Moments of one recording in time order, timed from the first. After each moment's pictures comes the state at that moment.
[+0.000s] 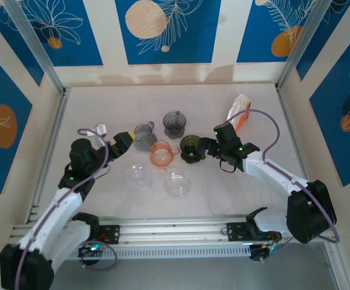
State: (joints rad) left arm -0.23 0.77 0.53 0.00 0.44 -0.90; right arm 0.48 1.28 0.81 -0.43 0.07 0.64
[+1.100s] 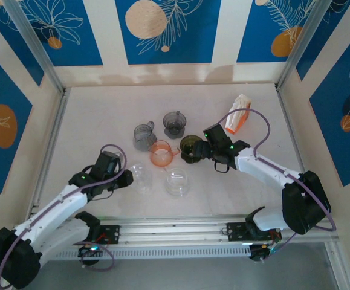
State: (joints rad) left arm -0.52 0.88 0.52 -0.61 0.08 -0.67; right arm 0.56 1.35 0.86 -0.50 0.17 0.66
